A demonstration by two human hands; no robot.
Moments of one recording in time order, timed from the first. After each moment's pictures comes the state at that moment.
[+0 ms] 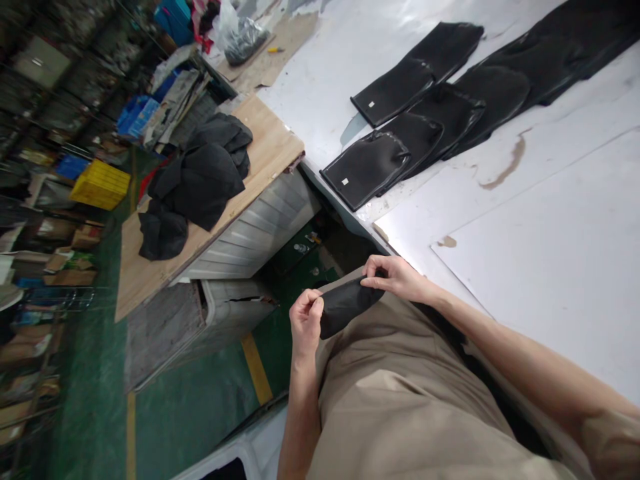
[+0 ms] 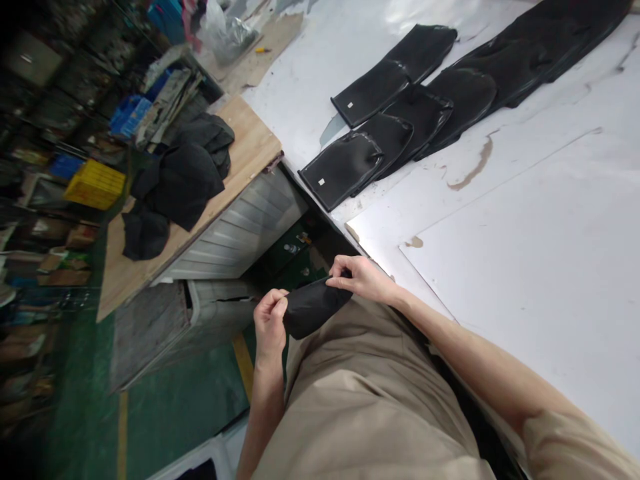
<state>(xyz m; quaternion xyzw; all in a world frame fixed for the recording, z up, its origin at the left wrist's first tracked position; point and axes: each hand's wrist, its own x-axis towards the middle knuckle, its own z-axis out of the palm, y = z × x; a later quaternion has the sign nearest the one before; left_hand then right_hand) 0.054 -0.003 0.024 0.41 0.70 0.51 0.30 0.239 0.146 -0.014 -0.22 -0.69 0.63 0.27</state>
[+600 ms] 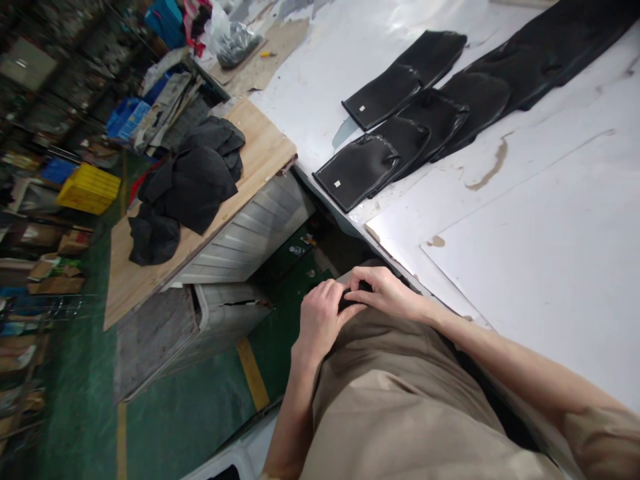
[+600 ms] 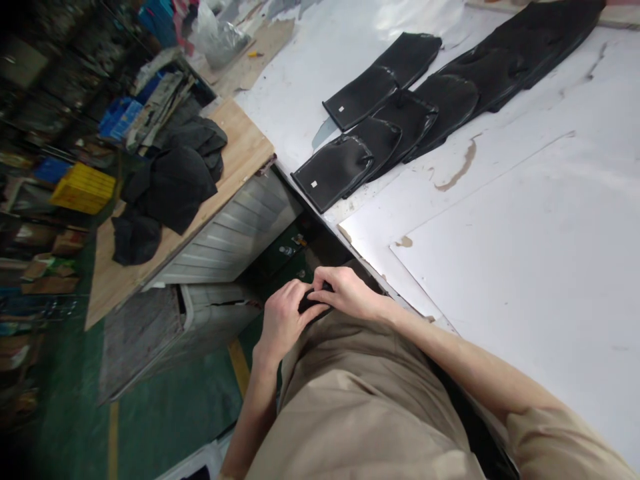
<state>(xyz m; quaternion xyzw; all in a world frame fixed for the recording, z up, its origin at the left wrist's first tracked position) 0.076 0.026 0.051 0.70 0.67 0.17 0.15 0.234 0.123 0.015 -0.21 -0.75 0.57 0.25</state>
